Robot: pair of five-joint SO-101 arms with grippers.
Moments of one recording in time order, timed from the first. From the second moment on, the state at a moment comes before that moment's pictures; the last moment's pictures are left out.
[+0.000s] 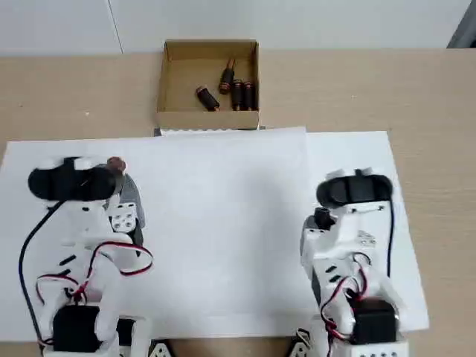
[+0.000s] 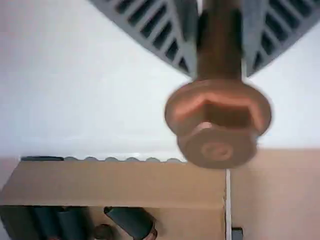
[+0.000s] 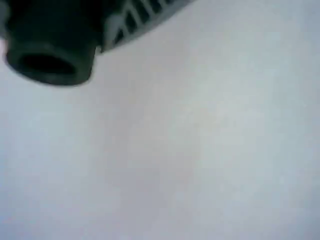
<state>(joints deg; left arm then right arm) -2.2 -87.5 62.2 61.0 9.5 -8.6 -88.4 67.2 69.4 -7.5</state>
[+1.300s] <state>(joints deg) 13.4 -103.4 87.5 46.1 43.6 -38.9 -88.4 89.9 37.4 4.3</state>
